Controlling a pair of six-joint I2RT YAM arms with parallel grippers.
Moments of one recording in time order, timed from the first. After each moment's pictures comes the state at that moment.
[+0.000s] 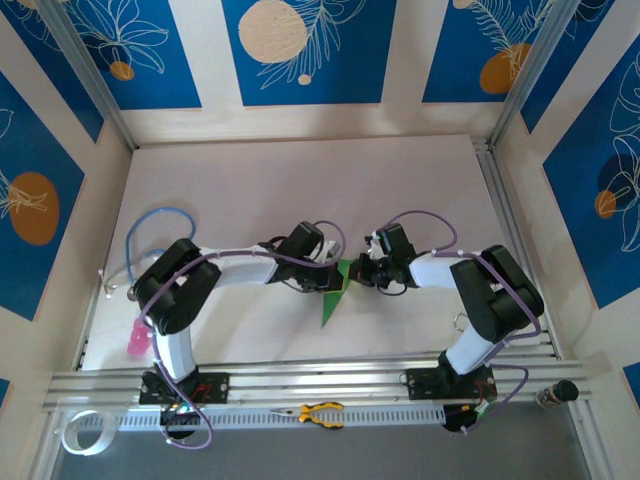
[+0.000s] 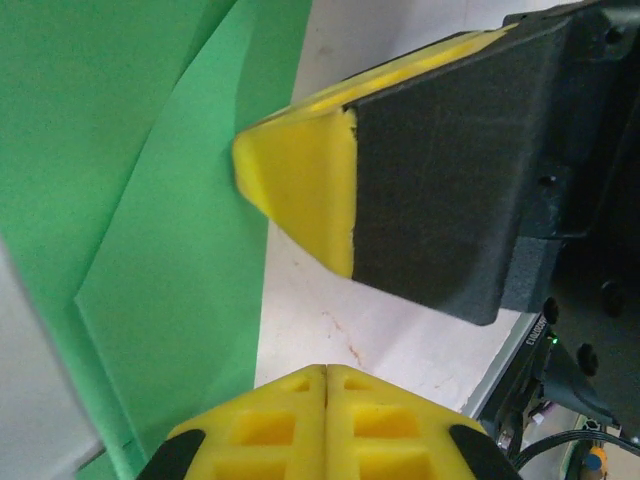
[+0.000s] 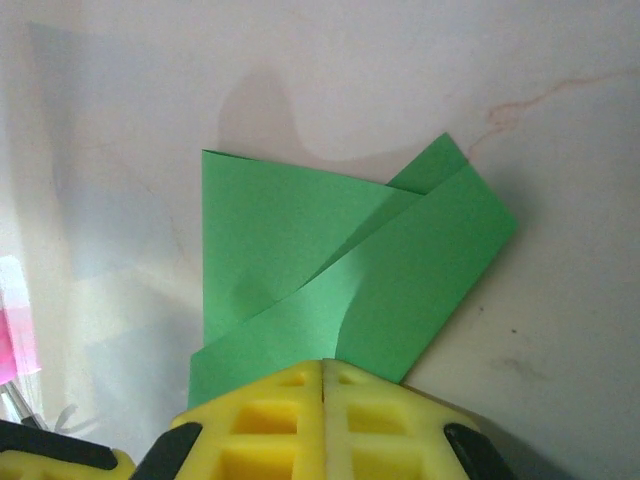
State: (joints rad) left arm -0.80 1.84 1.01 -0.09 0.58 -0.74; right arm 0.43 1.63 0.62 0.03 -0.49 0.71
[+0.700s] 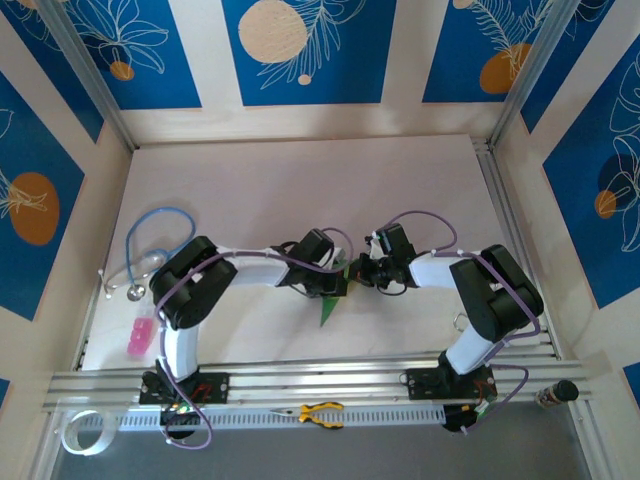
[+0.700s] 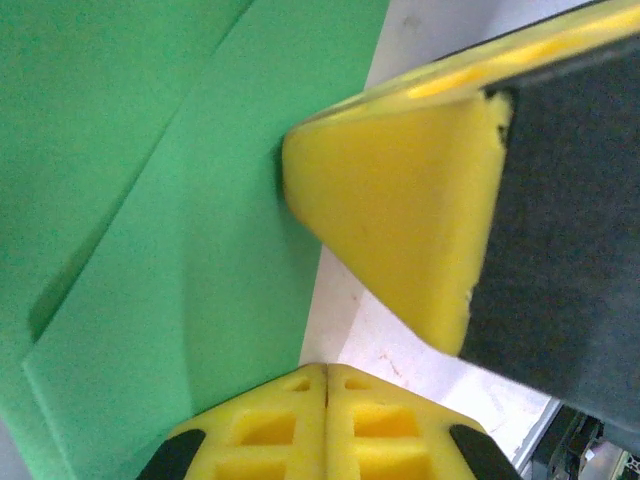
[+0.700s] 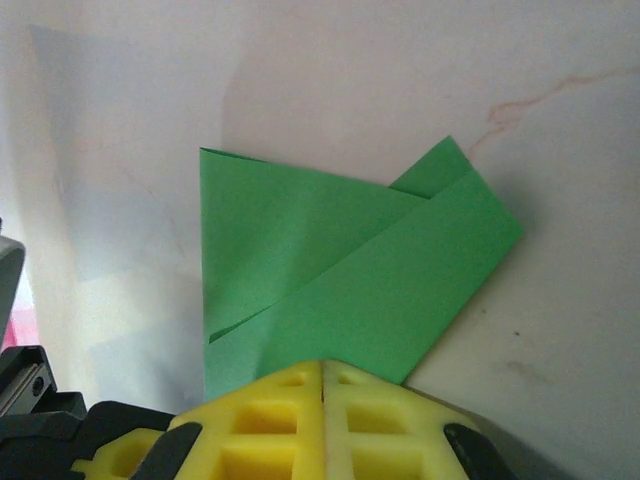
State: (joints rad) left arm -0.85 1.92 1.03 -0.10 0.50 -0.76; right arm 0.43 1.64 0.62 0.04 -0.49 0.72
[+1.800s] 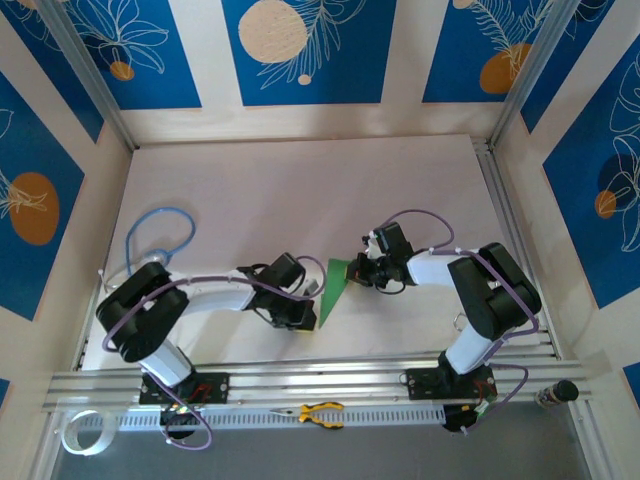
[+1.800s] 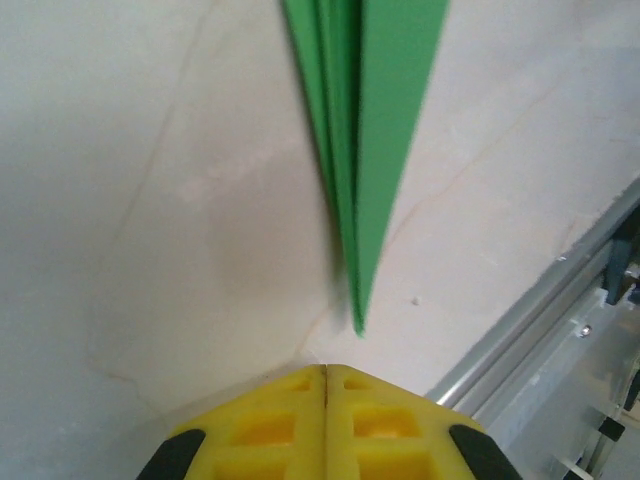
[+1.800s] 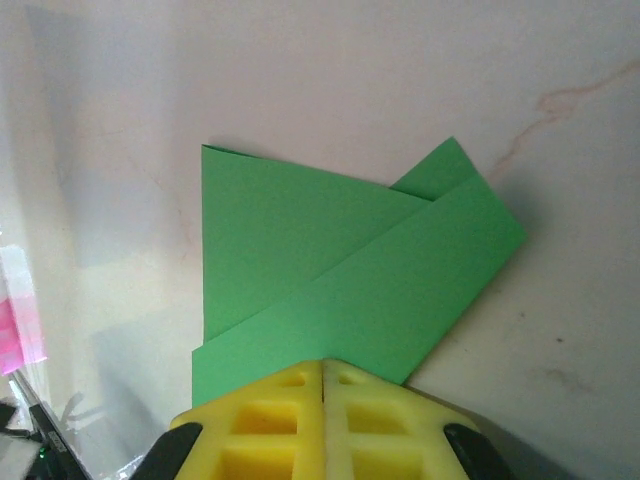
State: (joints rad) left arm -0.86 1.59 0.72 -0.30 0.56 -0.67; right arm 0.44 1.65 0.65 0.00 -0.51 0.70
